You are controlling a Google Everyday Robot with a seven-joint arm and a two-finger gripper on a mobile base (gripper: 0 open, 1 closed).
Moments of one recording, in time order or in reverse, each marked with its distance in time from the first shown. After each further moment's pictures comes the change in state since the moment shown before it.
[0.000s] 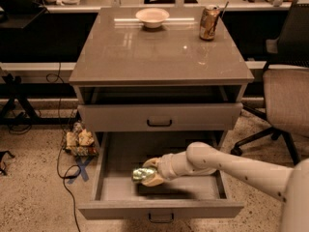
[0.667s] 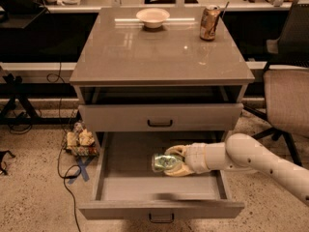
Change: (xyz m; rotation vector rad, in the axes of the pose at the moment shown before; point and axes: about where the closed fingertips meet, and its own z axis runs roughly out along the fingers) arm -0.058 0.002 -0.157 0.155 -0.026 -0.133
